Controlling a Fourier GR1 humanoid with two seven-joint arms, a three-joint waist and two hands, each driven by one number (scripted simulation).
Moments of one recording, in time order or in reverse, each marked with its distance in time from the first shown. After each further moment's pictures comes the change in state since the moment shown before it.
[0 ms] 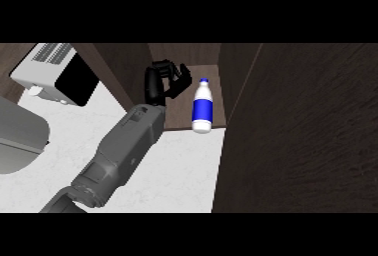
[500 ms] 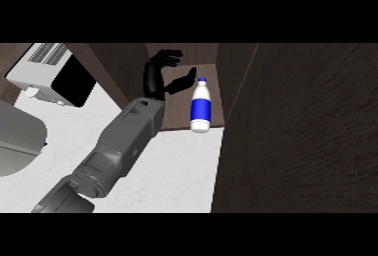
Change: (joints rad) left arm -0.105 -0.001 0.020 0.169 -0.035 0.016 -0.034; right arm 0.009 0.006 0.002 0.004 -0.014 0.027 -0.017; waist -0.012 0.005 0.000
